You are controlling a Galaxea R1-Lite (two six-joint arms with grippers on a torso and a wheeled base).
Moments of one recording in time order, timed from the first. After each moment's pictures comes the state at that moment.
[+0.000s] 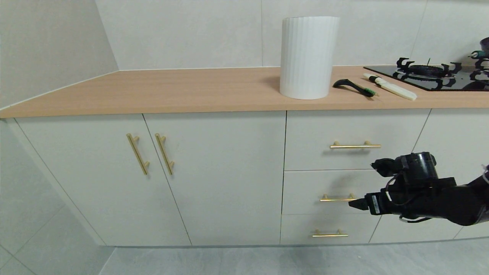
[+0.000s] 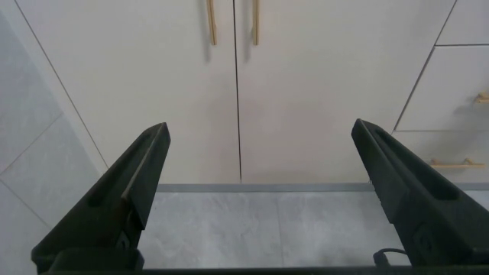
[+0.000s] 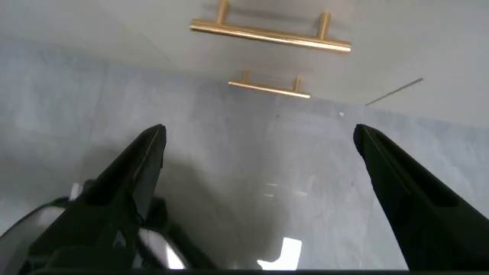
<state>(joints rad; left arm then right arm) 0.00 0.00 0.00 0.00 0.01 0.00 0.14 1.96 -0.74 -0.47 0.09 0.01</state>
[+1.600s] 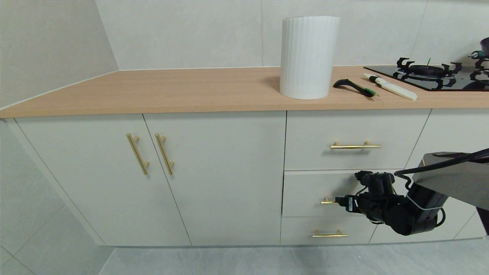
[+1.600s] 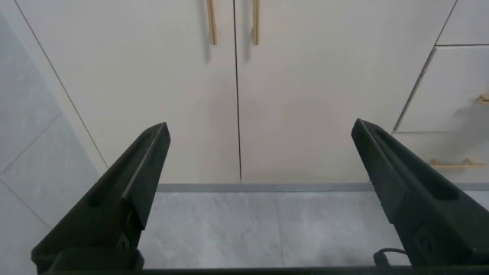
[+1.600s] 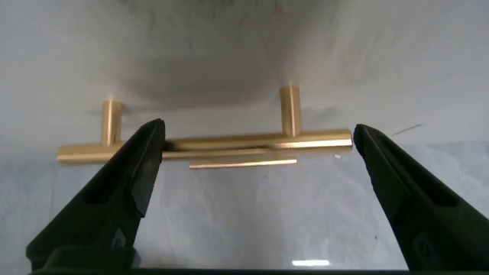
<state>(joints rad) 0.00 0.00 0.00 0.00 0.01 0.00 0.15 2.43 -0.90 -0.87 -0.10 0.18</state>
